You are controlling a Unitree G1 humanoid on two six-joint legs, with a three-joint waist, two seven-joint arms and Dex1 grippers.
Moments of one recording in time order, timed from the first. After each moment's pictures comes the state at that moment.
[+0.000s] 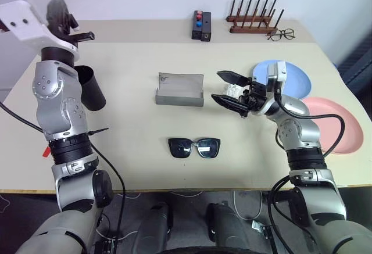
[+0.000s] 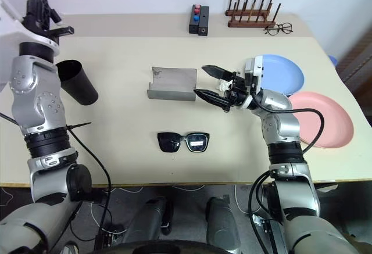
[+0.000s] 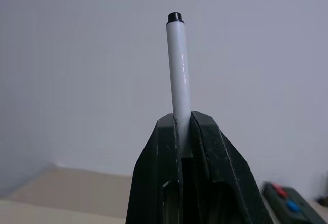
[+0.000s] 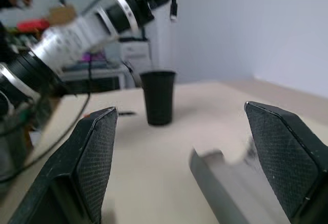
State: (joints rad) left arm -0.79 0.35 0.45 0.11 -0.29 0.11 -0.12; right arm -0.67 -0.39 -0.09 0.36 0.57 0.10 1.30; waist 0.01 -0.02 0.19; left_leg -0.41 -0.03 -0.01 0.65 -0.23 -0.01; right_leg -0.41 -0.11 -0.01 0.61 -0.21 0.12
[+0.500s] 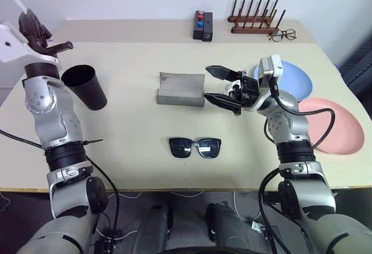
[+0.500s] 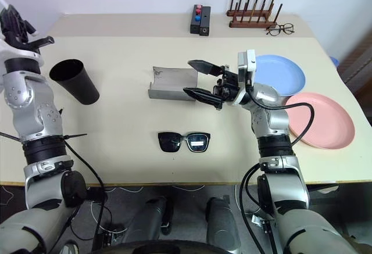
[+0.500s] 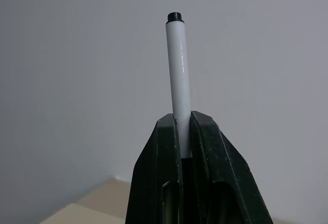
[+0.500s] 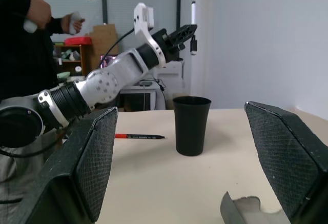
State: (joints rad) left arm -0.71 0.37 0.49 0.26 -0.25 -0.17 -0.02; right arm -0.75 -0.31 -0.08 0.39 0.58 0.10 1.39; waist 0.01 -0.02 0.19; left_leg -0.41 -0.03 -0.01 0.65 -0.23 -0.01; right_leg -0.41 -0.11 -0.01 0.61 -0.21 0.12
